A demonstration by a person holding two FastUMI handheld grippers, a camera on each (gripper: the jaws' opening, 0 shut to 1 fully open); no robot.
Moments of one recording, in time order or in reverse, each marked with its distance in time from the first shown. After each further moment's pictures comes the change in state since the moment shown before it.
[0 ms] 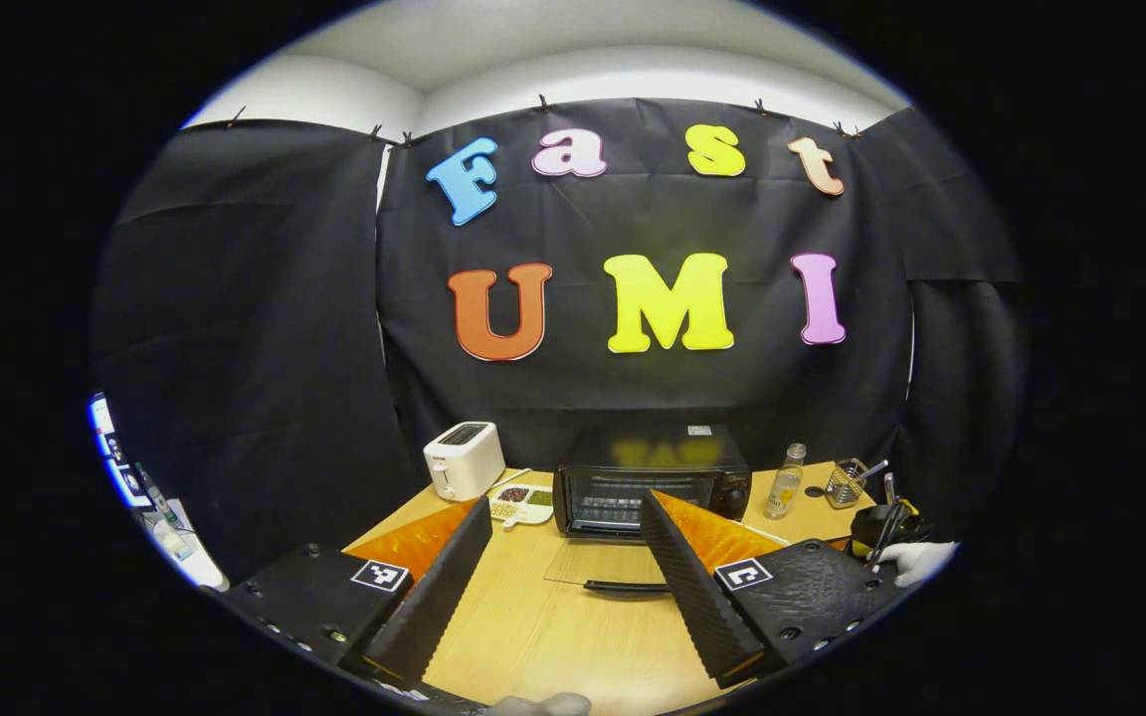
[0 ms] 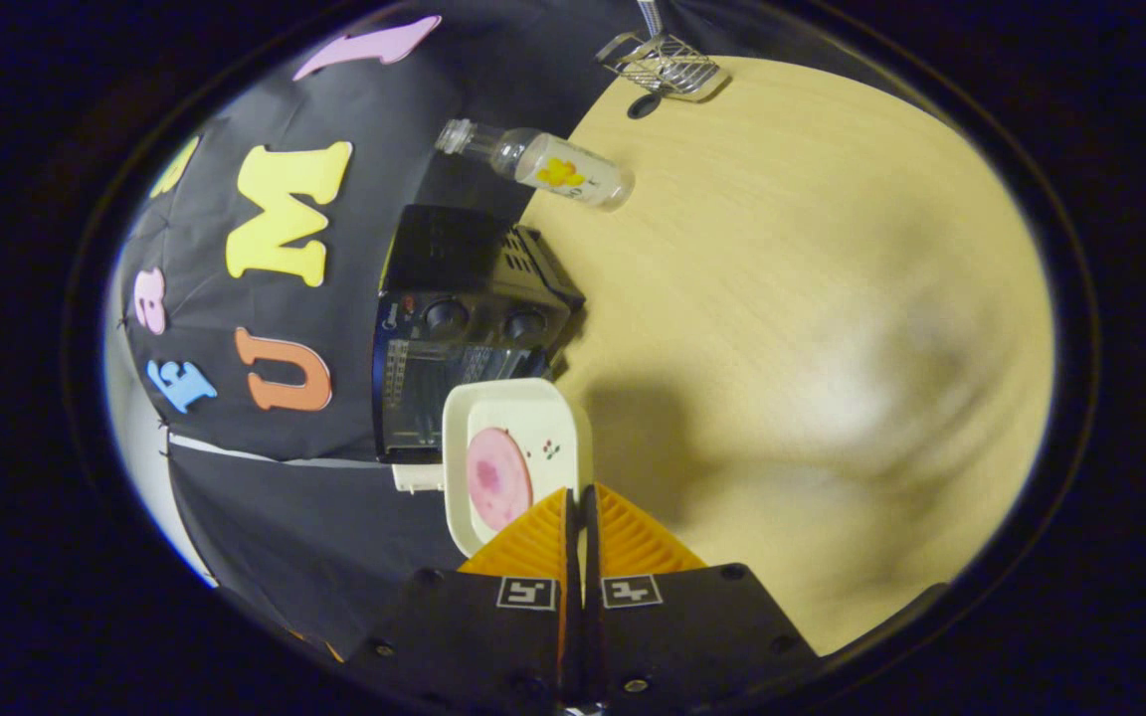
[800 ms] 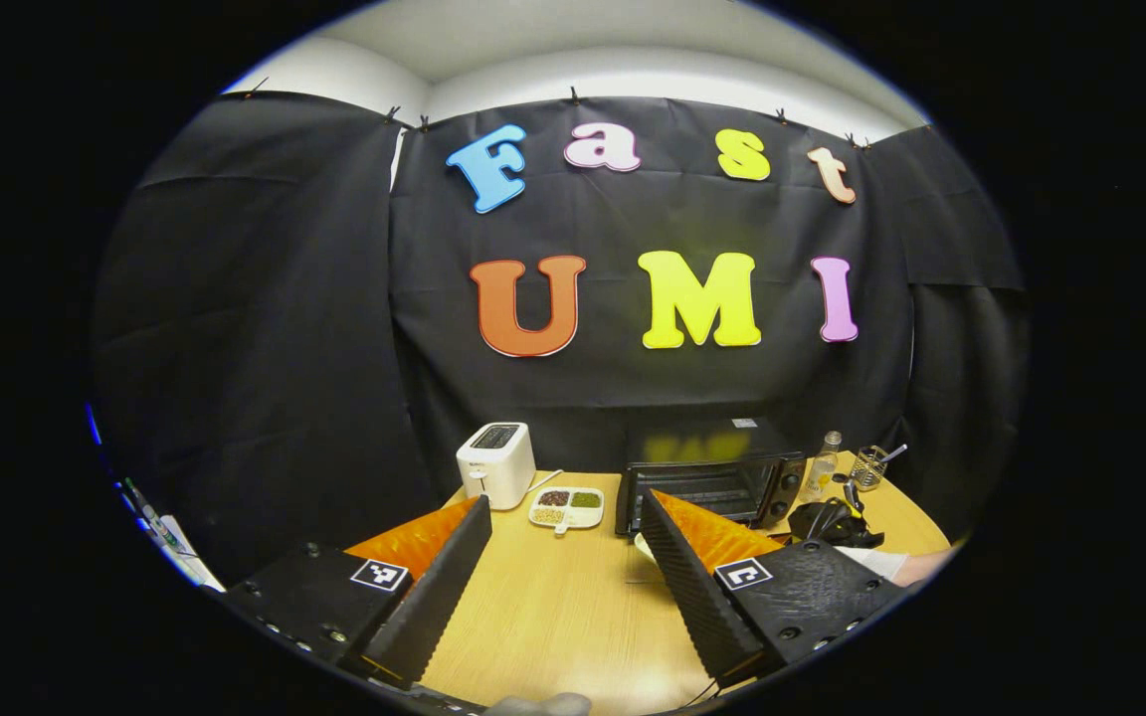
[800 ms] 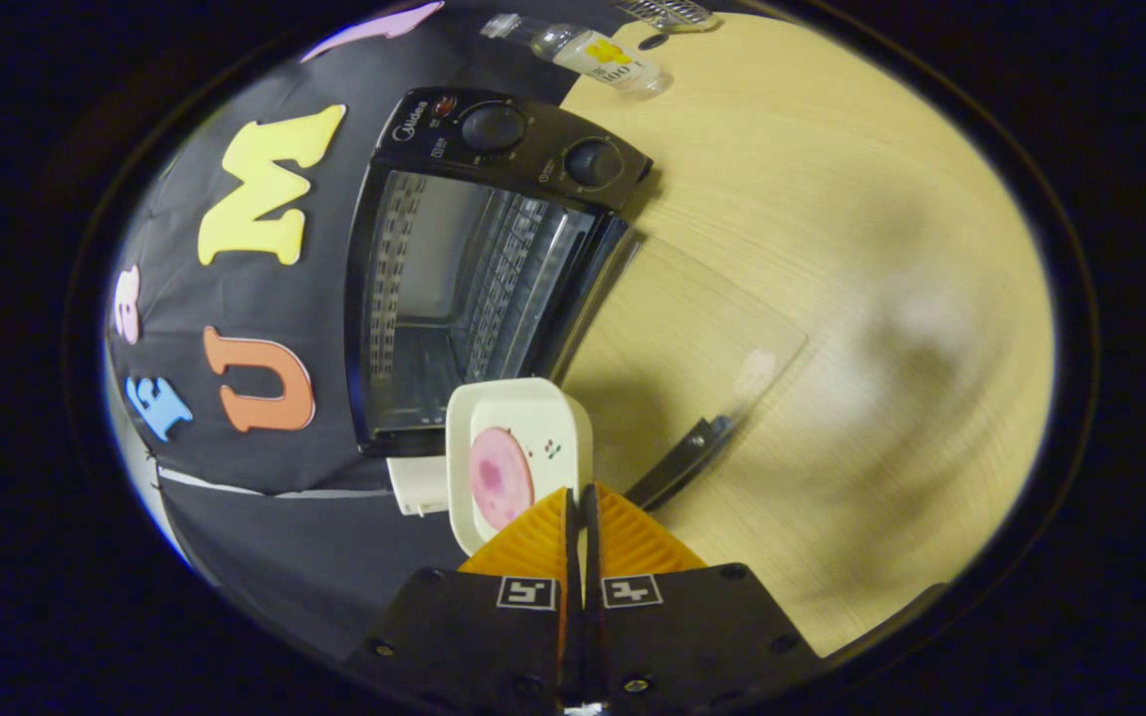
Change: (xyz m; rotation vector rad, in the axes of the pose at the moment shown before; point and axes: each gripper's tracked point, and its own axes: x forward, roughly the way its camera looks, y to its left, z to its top) left arm 0.033 0.136 -0.014 -0.002 0.001 -0.028; right arm 0.139 0.081 -0.087 0.128 -0.069 -0.014
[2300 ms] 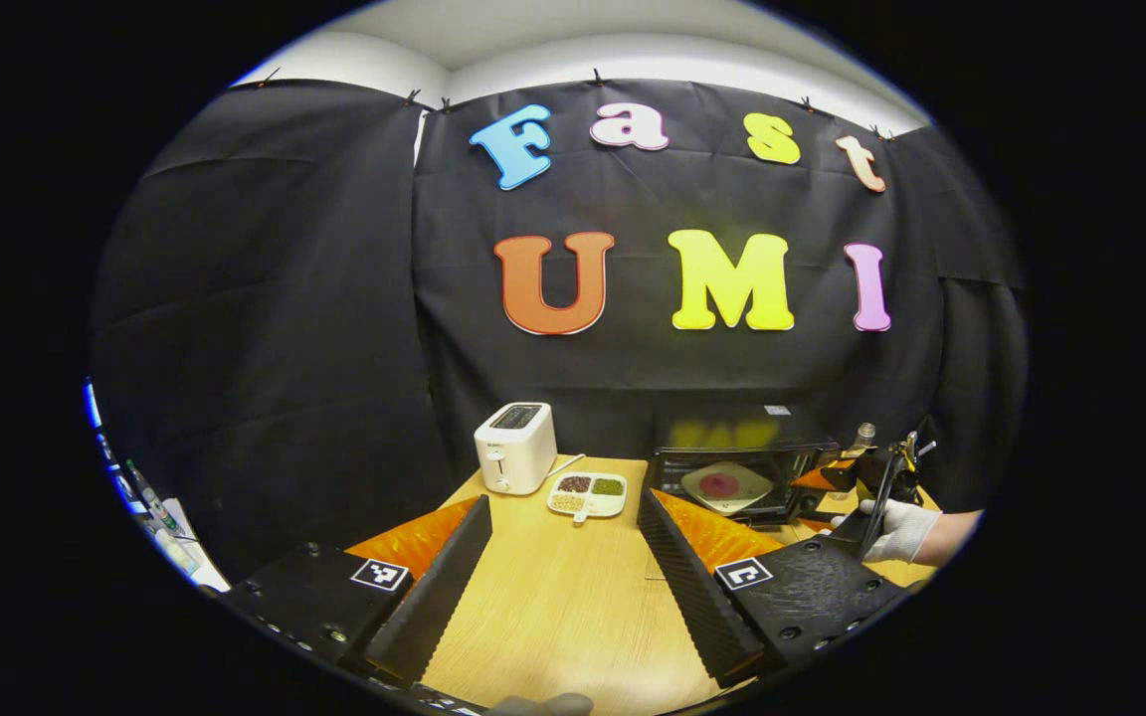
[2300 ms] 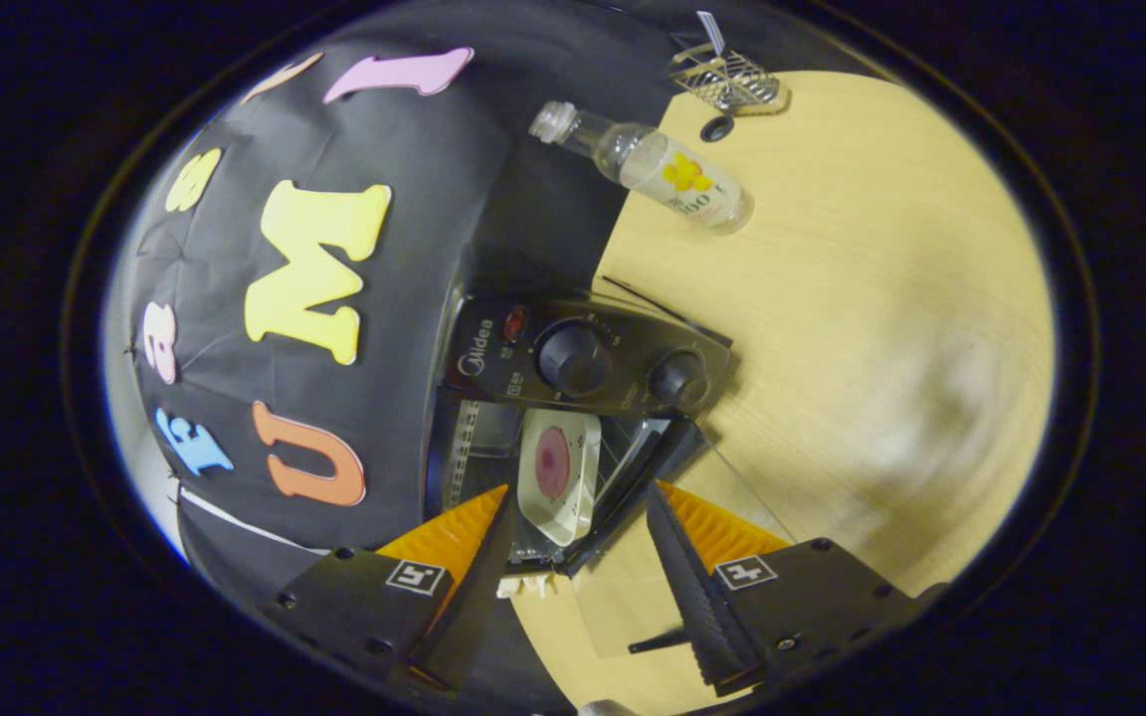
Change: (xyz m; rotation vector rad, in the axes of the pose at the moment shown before) left arm 0.021 0.000 -0.026 -0.029 0.042 0.025; right arm -0.034 0.038 0.124 -0.081 -0.255 0.157
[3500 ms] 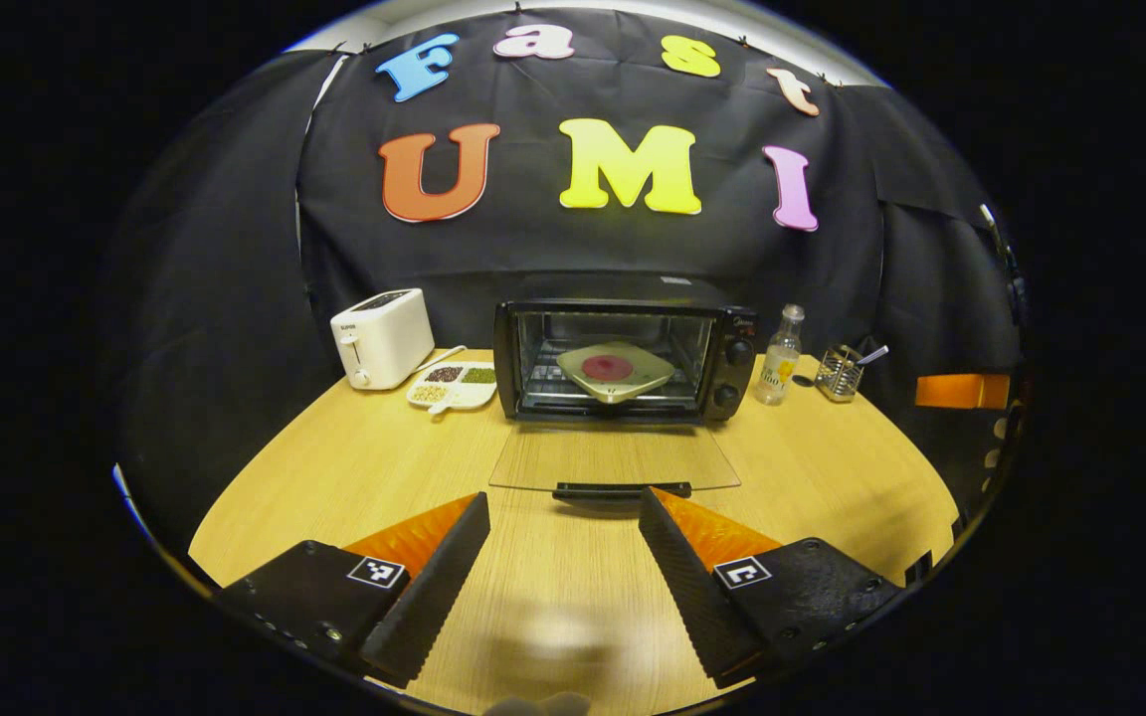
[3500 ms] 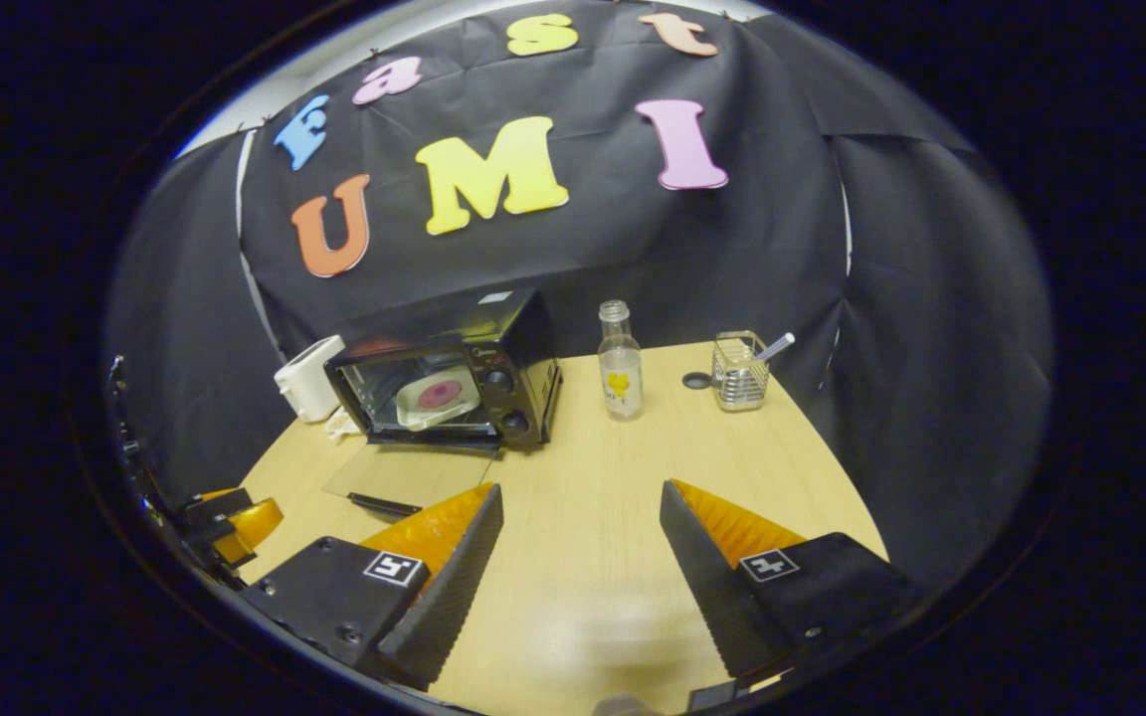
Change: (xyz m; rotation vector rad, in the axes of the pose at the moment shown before) left arm 0.050 -0.166 -0.178 0.046 0.249 -0.176; right arm -0.241 -0.064 0.089 -1.074 -0.123 -0.187
